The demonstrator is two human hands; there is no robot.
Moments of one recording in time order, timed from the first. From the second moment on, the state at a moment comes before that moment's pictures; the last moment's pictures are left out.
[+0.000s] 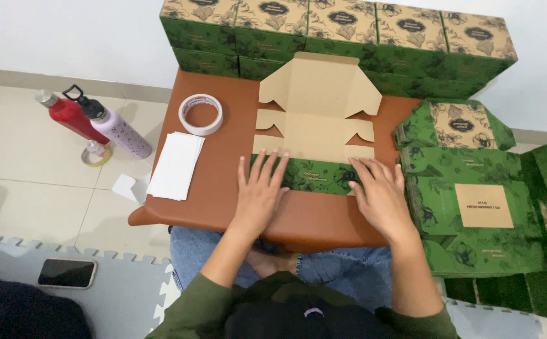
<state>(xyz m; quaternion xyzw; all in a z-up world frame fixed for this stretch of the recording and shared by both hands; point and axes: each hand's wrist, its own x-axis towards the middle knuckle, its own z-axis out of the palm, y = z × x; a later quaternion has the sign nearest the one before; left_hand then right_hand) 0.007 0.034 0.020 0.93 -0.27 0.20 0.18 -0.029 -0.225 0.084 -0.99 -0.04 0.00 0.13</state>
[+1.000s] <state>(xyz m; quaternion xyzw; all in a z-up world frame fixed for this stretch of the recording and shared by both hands) -0.061 0.053 0.041 0.91 -0.26 0.14 0.29 -0.126 -0.184 0.030 -0.93 -0.11 -0.18 0.29</state>
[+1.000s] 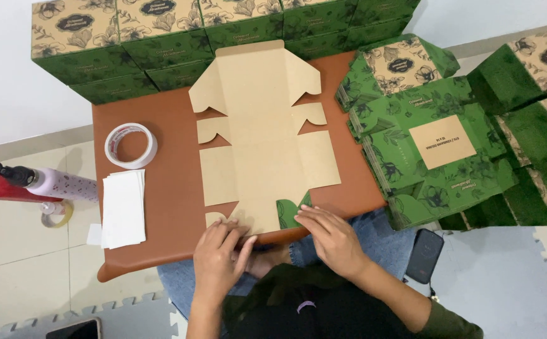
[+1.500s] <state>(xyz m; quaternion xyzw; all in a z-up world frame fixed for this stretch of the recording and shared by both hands) -0.025 0.004 0.037 0.88 -0.36 0.06 0.31 -0.118 -0.191 0.018 -0.98 0.05 -0.17 0.06</state>
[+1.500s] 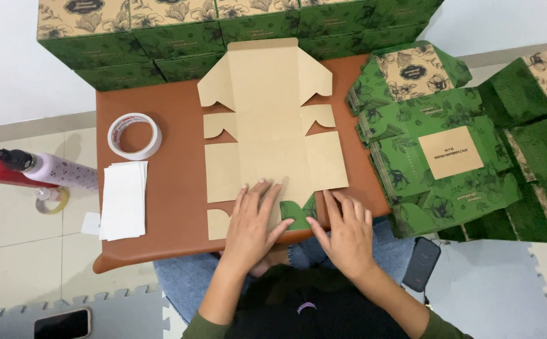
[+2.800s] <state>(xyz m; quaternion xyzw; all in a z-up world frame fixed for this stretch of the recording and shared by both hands) -0.025 0.009 0.018 0.89 -0.39 0.05 0.24 0.052 -0.213 0.027 -0.98 -0.06 0.02 0.16</state>
